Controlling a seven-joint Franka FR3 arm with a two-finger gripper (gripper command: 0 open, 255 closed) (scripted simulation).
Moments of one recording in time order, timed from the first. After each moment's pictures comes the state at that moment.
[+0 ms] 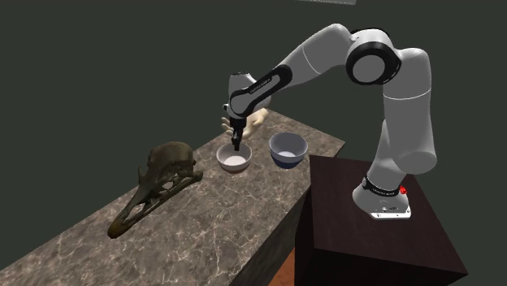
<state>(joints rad) -0.07 0.40 -0.17 -1.93 0.32 2.31 -0.44</state>
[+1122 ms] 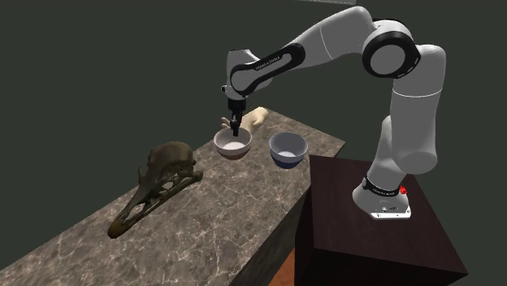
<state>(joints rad) -0.05 0.28 -0.19 -1.86 0.26 2.13 -0.37</state>
